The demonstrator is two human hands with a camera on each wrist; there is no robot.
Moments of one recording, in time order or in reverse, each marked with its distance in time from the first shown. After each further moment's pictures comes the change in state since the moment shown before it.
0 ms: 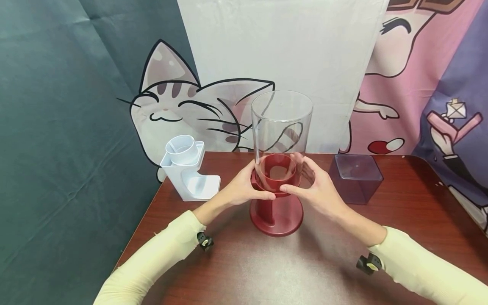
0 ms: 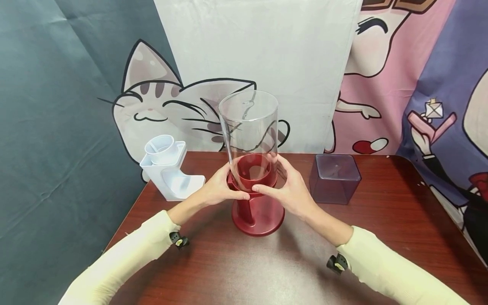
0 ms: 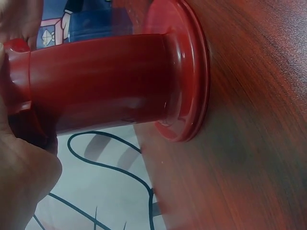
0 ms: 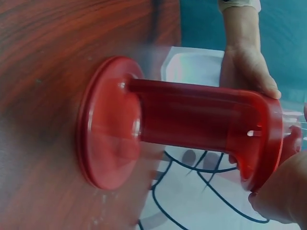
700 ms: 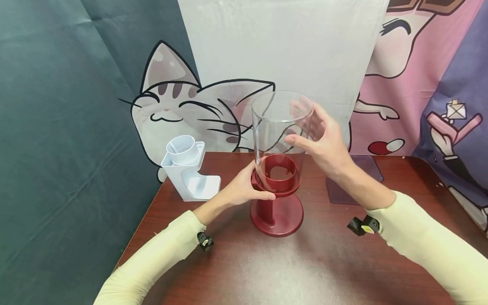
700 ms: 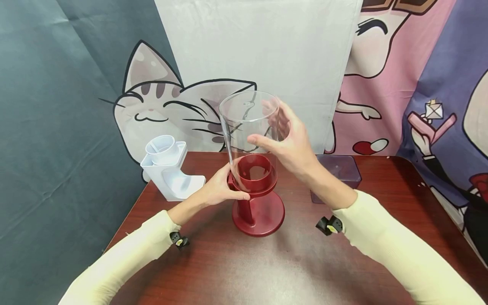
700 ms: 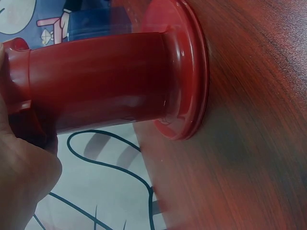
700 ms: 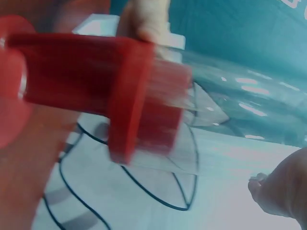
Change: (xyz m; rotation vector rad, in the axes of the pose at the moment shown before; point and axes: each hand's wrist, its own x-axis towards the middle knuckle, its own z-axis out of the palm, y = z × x) left_hand -0.001 0.002 0.000 0.013 -0.007 -0.001; right_hand 0.060 -0.086 -0.029 0.326 0.077 -0.224
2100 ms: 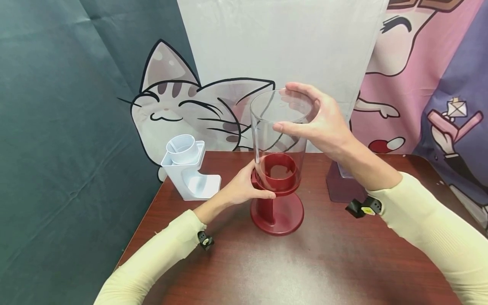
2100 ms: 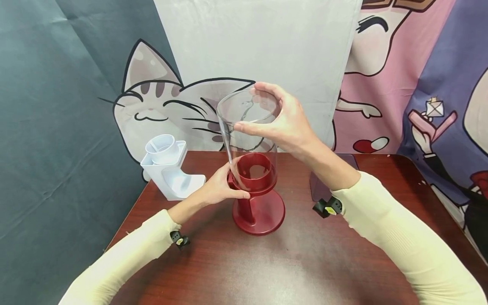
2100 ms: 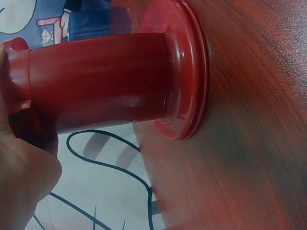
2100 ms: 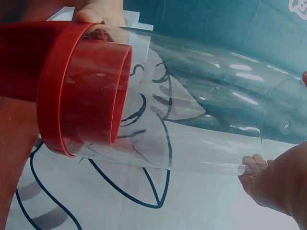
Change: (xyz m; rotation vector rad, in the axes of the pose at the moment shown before) left_hand 0.001 0.000 -0.002 0.012 -0.010 0.003; right_hand 0.030 -0.034 0.004 -0.144 -0.067 0.082
